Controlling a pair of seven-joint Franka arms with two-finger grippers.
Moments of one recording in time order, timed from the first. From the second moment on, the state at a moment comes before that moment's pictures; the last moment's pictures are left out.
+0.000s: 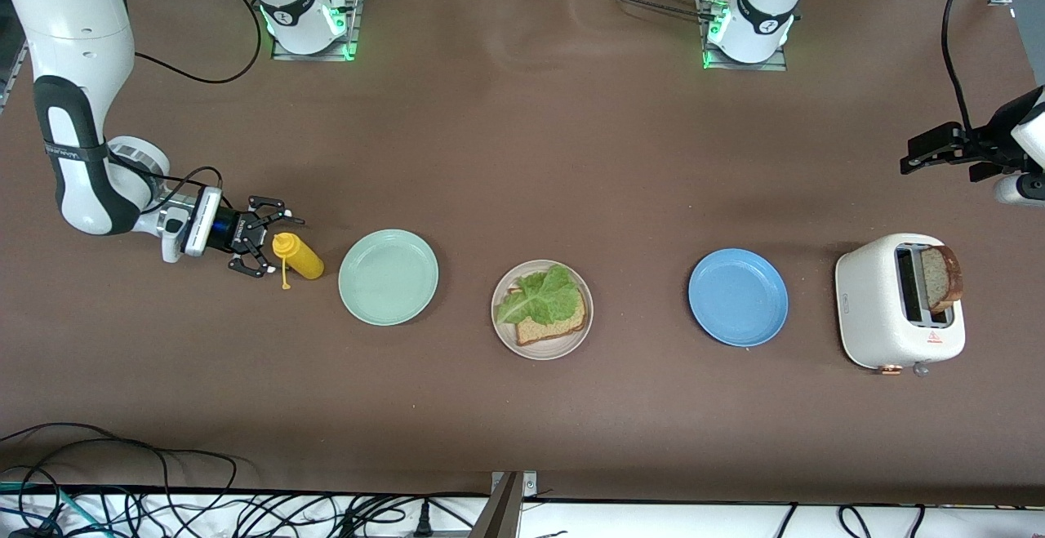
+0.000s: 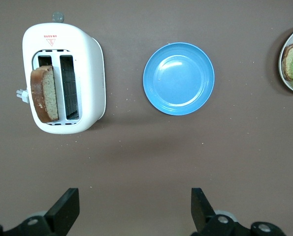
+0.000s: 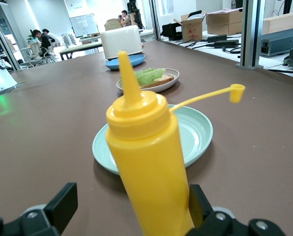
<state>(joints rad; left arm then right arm) 0.05 0.11 0.02 -1.50 -0.04 1.49 0.14 0.04 0.64 -0.32 -2.02 1.43 1.70 -2.47</state>
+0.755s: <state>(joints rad) 0.05 0.11 0.02 -1.50 -0.04 1.49 0.14 0.04 0.64 -0.29 -2.02 1.46 1.71 -2.47</state>
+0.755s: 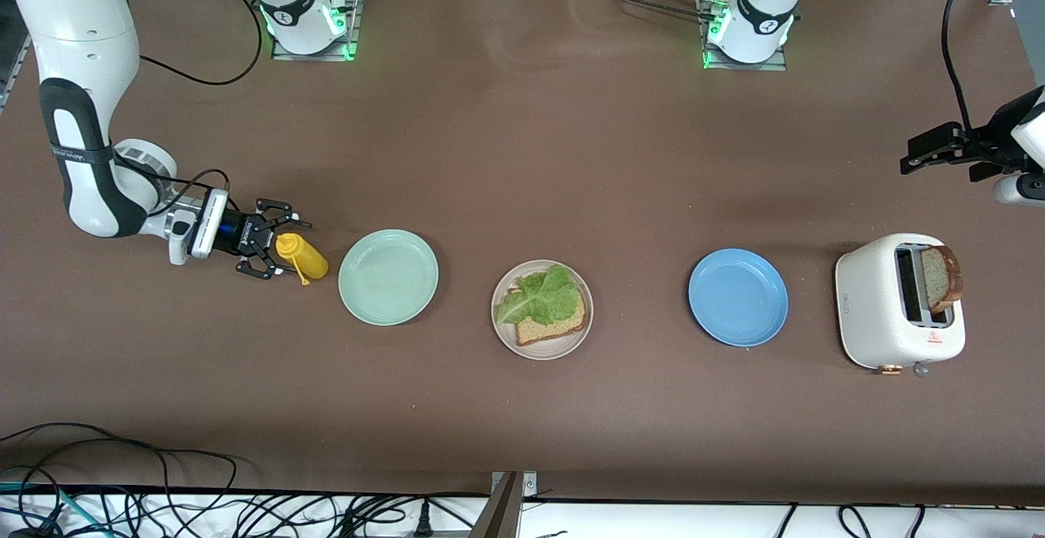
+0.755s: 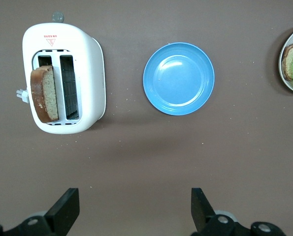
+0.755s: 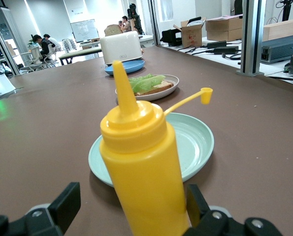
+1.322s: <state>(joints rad) 0.05 0.11 0.02 -1.50 -0.04 1.49 0.14 0.04 0.65 -0.27 -2.01 1.46 1.72 -2.47</state>
